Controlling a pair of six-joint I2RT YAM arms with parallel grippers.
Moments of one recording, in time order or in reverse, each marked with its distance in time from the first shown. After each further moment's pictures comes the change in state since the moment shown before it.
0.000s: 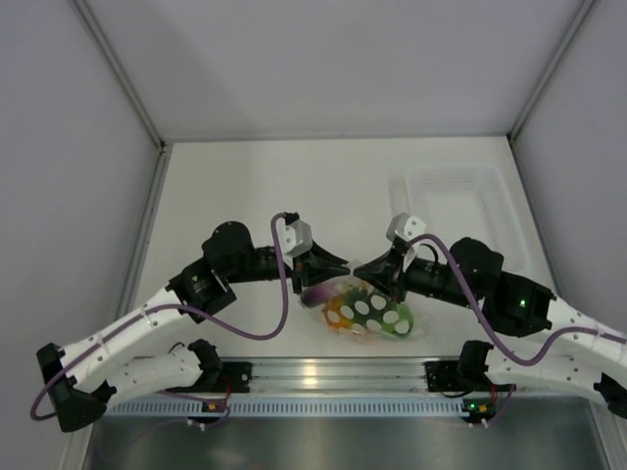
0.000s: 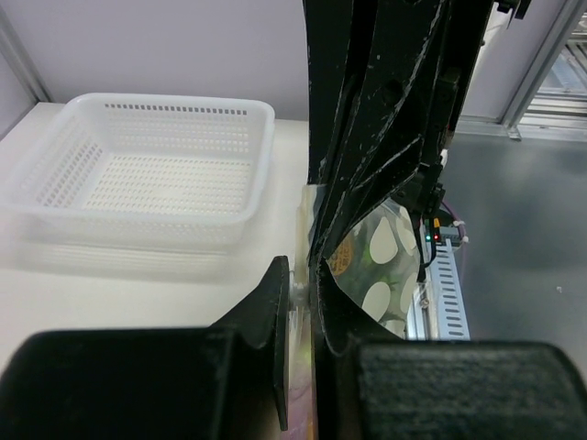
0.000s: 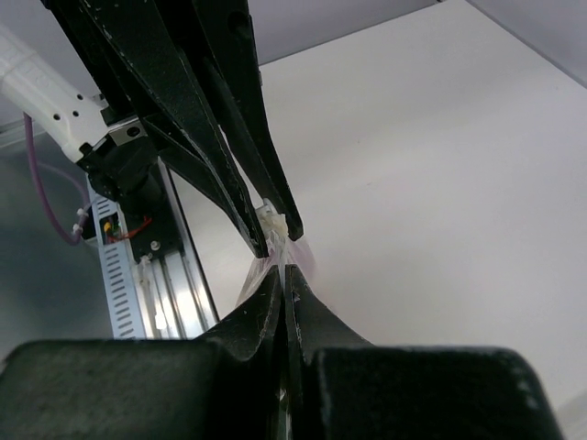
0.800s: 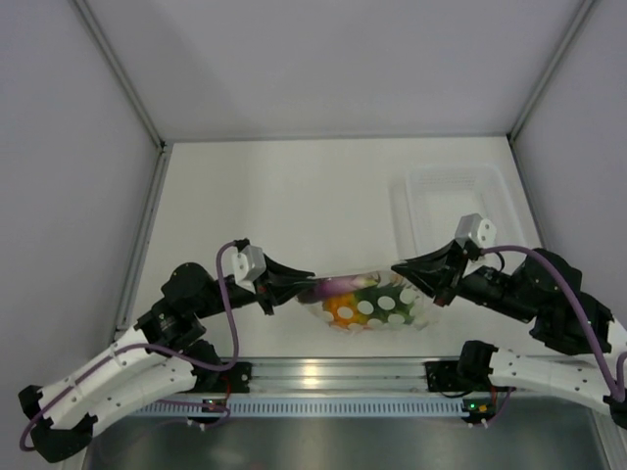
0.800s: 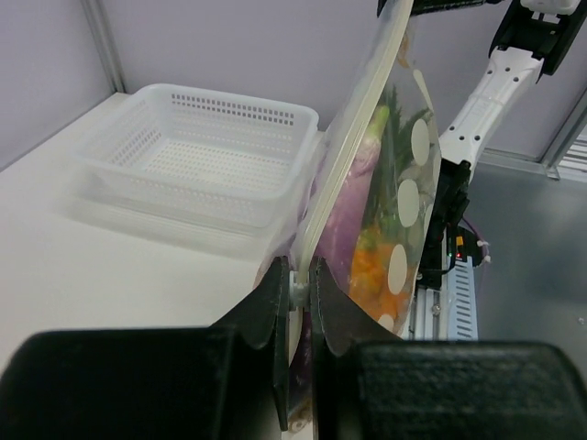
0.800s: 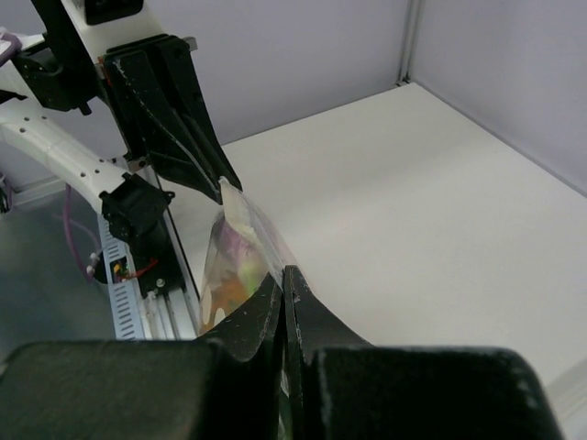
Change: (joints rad) left arm 0.000 -0.355 -0.238 -0.009 -0.188 -0.067; right arm 0.000 -0.194 0.072 -0.084 0.045 -0.012
